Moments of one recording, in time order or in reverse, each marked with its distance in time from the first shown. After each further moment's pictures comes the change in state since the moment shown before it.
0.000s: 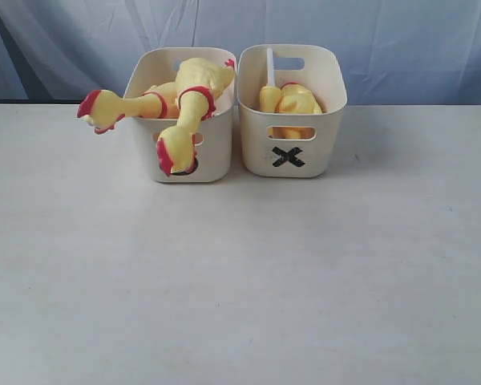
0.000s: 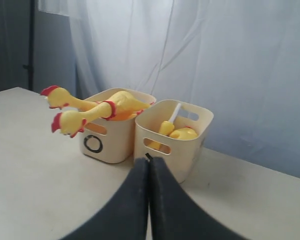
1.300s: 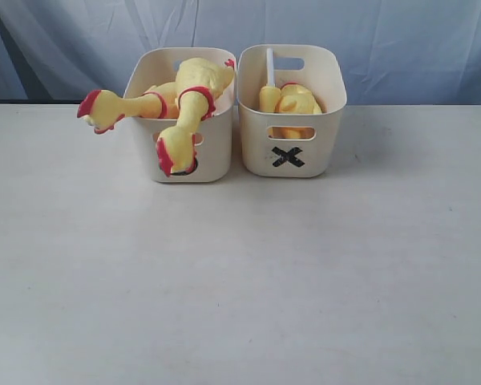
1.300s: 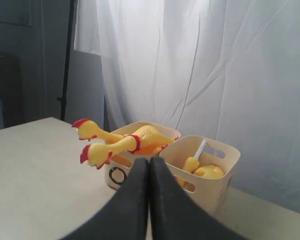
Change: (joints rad) left arm -0.148 0.082 -0.005 -0.008 -0.002 0.000; right arm 0.156 0.000 0.000 0.000 -0.122 0.000
